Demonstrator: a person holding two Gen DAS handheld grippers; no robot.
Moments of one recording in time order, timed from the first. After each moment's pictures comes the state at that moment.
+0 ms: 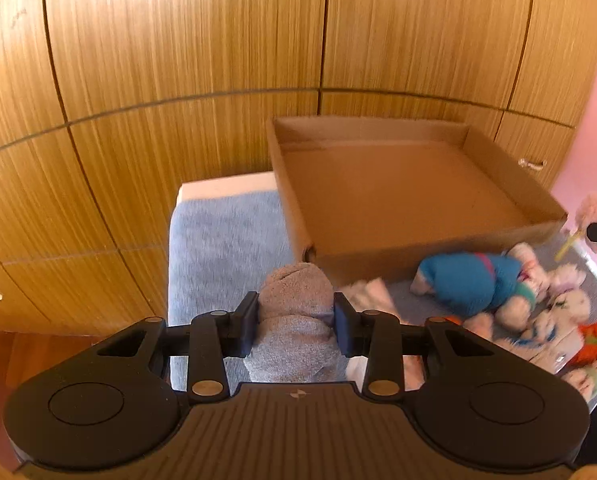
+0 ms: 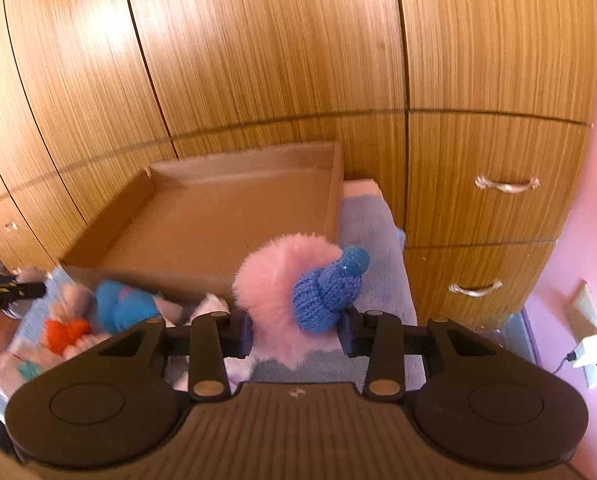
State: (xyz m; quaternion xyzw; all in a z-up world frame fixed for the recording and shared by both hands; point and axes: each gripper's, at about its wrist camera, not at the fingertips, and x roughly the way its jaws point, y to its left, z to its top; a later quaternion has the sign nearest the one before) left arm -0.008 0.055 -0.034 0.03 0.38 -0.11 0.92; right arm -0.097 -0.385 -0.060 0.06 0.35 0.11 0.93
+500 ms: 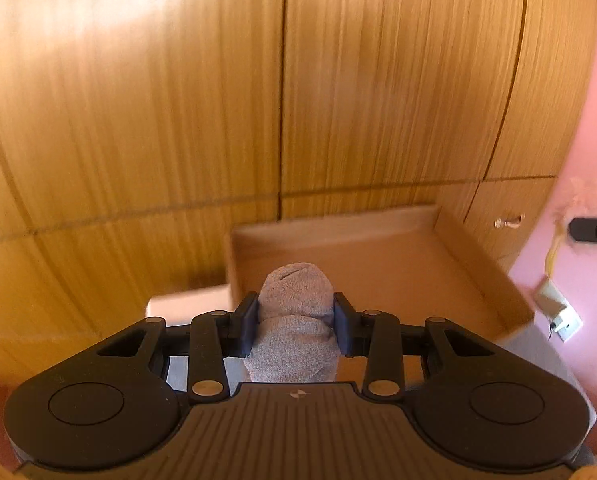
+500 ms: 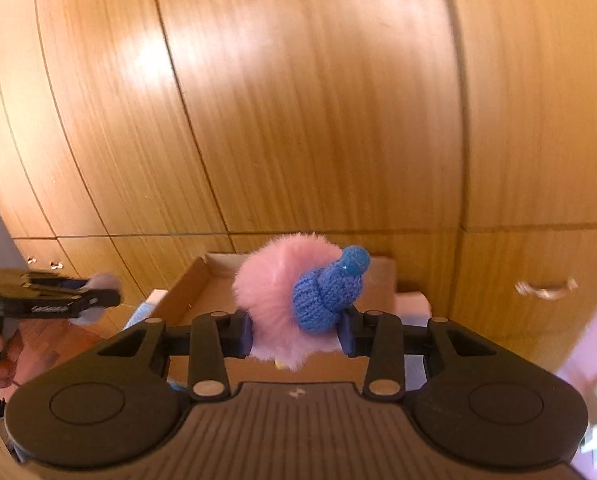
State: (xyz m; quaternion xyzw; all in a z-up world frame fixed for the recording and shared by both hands) left arm 0.062 0.006 0.047 0.04 0.35 -0.14 0.93; right arm -0.042 -0.367 0.028 0.06 0.30 0.18 0.93
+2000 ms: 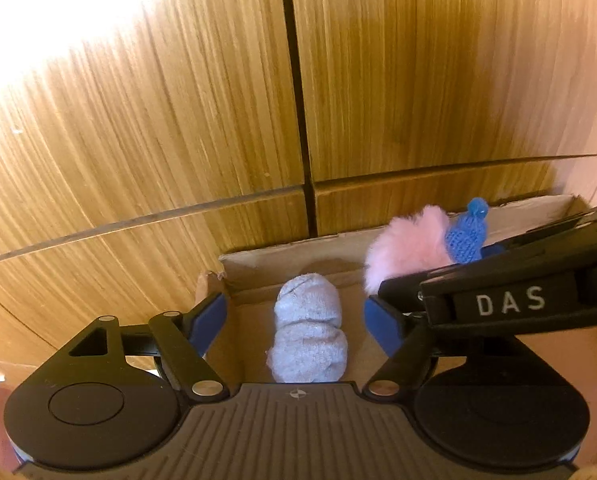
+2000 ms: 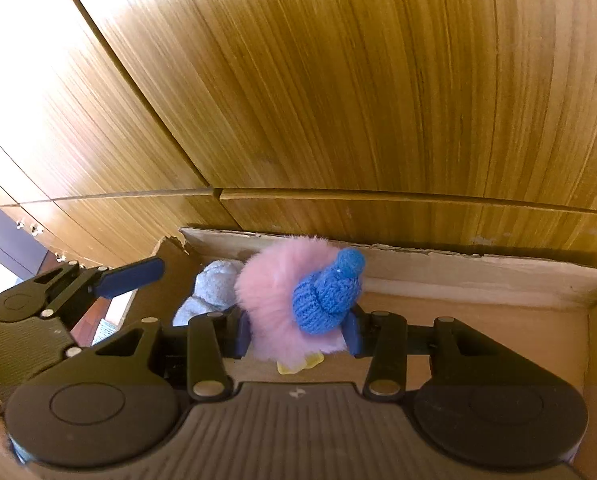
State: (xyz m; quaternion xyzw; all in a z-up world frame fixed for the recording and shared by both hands) left arm 0.200 -0.057 -0.068 0.09 0.40 -0.06 0.91; right arm 0.190 -0.223 -0.102 0.08 0.48 0.22 0.85
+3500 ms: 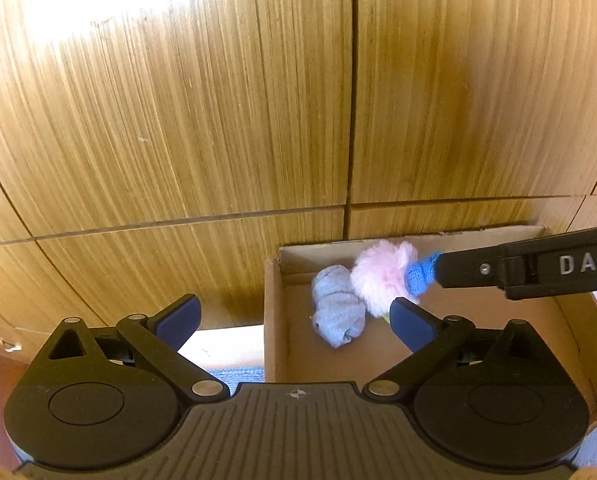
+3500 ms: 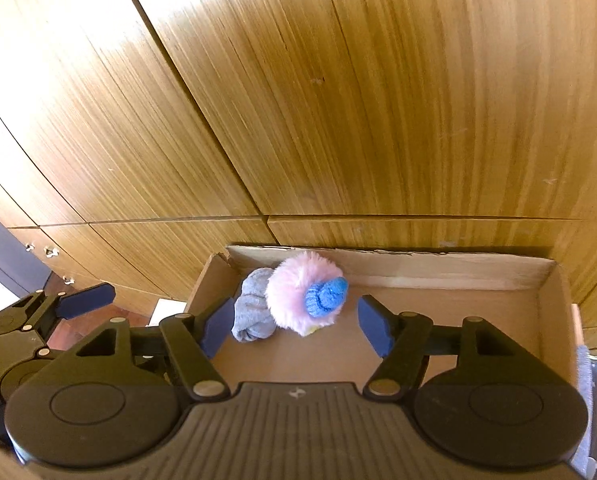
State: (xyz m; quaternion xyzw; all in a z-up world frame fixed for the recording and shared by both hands) left arm 0.134 -0.025 -0.036 0.05 0.38 -0.03 0.92; right arm 0.151 -0.214 -0.067 0.09 0.44 0.20 0.87
